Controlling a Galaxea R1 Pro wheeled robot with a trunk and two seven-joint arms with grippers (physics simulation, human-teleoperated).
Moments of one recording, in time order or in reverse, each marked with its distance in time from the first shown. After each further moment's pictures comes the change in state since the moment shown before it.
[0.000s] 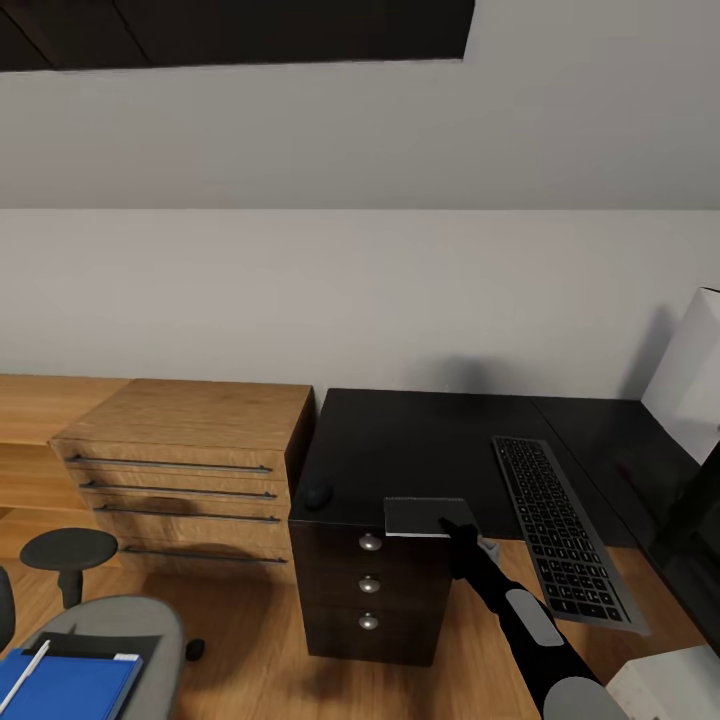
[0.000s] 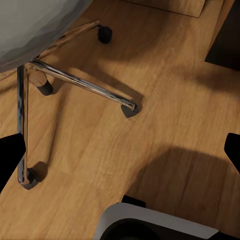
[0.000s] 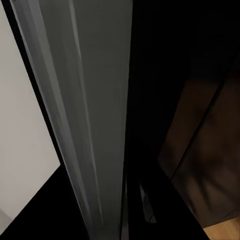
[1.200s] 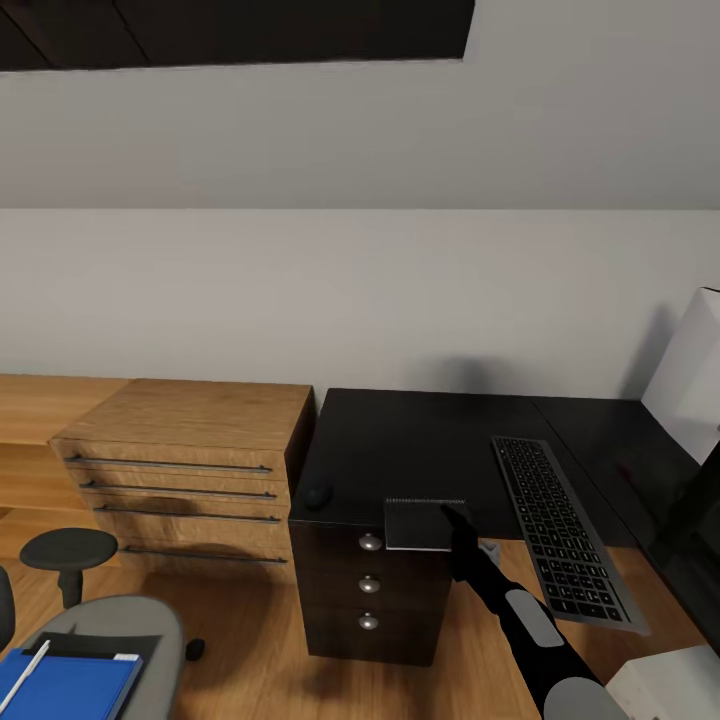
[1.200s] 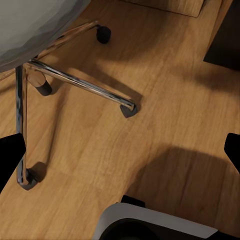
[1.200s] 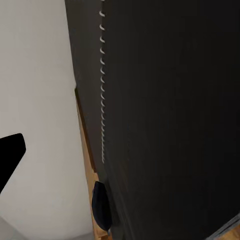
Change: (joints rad) left arm 0.000 0.000 -0.001 0.000 -0.003 0.000 -0.002; right arm 0.000 -0.001 -0.001 0.003 0.017 -0.006 -0.010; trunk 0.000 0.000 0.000
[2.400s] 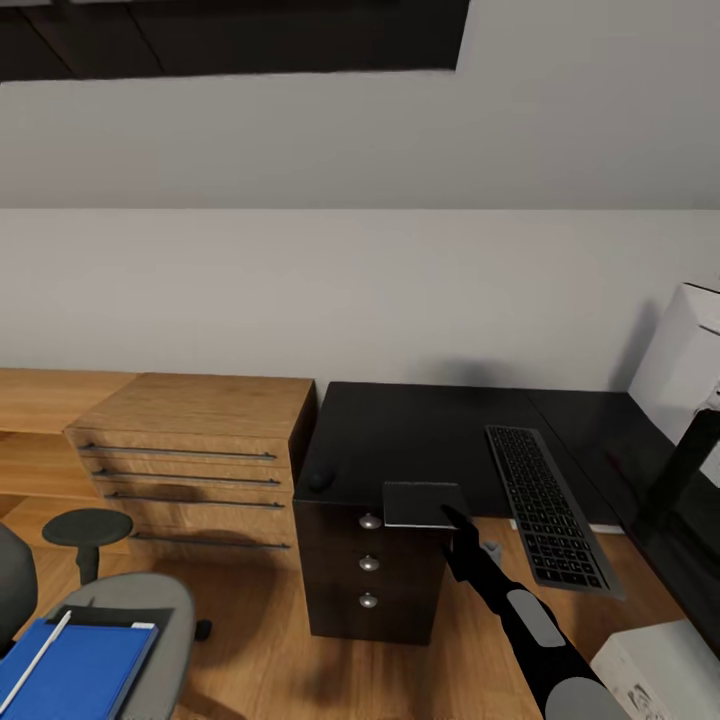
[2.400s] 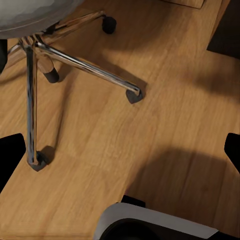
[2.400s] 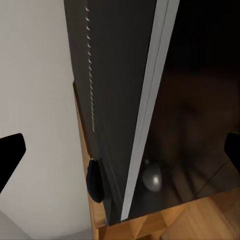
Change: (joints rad) left arm 0.000 0.000 0.001 0.000 0.001 0.000 0.000; right arm 0.000 -0.005 0.000 0.000 0.000 0.000 0.000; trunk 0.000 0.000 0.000
